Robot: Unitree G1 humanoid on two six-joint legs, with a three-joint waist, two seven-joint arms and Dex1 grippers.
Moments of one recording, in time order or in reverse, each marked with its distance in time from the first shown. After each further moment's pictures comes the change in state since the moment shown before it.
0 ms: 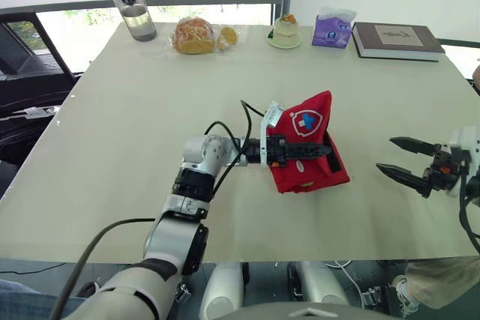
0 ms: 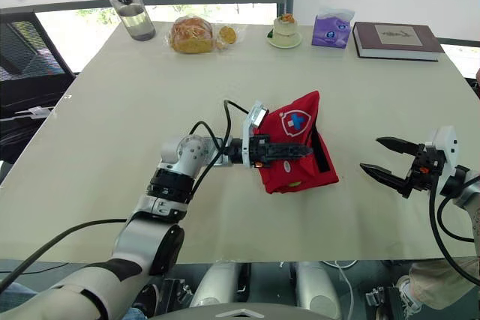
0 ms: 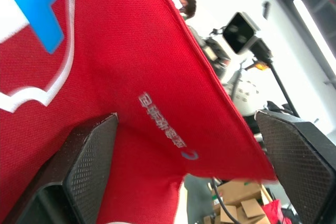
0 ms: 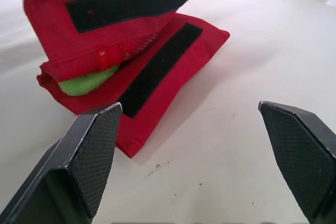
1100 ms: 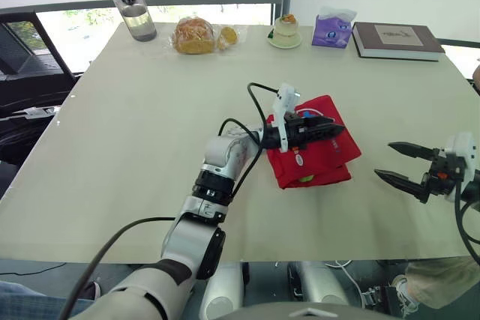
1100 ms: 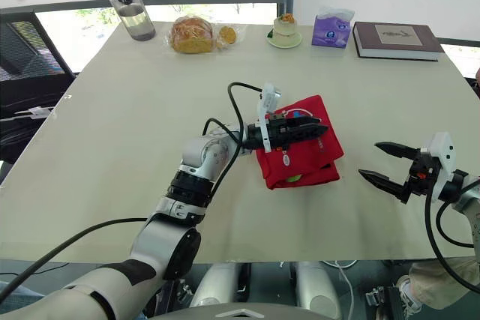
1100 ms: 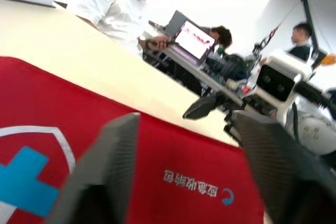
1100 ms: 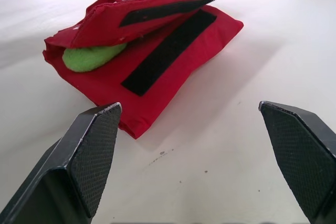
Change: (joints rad) left arm -0.025 -0.136 -0.051 -0.013 0.225 -0.454 0.147; right arm 0.039 -0.005 0.019 -0.013 -0.020 -0.050 -0.014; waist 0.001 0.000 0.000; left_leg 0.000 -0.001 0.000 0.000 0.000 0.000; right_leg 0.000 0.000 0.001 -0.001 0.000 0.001
